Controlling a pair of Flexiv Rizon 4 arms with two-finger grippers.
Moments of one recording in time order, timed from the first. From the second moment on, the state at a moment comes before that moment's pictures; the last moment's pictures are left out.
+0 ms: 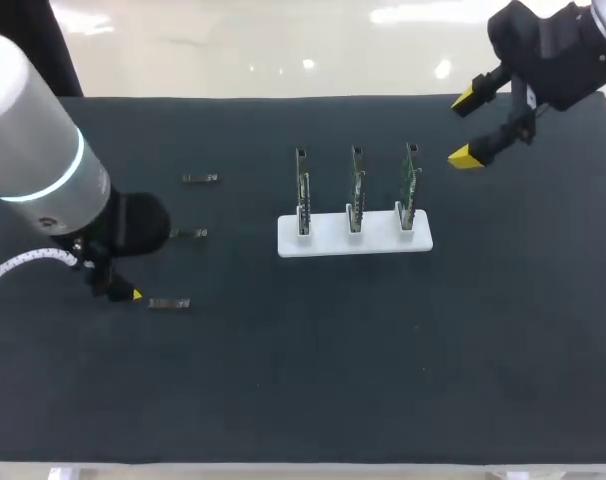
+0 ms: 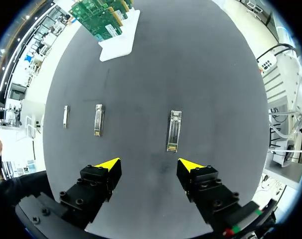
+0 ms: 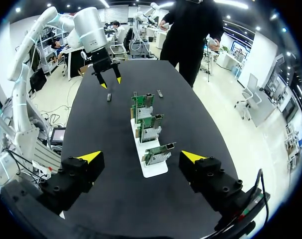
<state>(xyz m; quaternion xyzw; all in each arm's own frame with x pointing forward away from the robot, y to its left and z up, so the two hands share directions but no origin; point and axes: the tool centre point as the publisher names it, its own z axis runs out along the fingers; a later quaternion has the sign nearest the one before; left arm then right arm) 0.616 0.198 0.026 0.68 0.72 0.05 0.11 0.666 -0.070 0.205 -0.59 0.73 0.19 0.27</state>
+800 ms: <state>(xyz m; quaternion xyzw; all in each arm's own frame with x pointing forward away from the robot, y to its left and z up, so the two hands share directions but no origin) 0.606 0.194 0.020 0.70 0.72 0.01 0.05 0.666 -0.070 0.205 -0.59 0.73 0.19 0.27</state>
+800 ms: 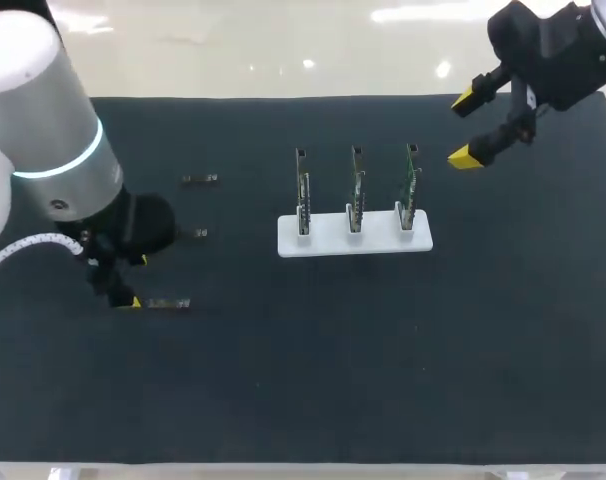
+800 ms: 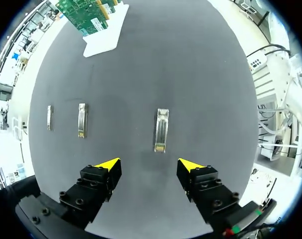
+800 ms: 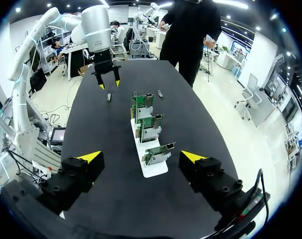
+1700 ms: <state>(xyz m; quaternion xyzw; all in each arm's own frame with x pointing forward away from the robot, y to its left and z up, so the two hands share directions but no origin) 0.596 0.178 -0.003 0.69 0.72 -0.01 0.04 0.666 -0.070 0.205 -0.59 0.73 0.19 0.27</state>
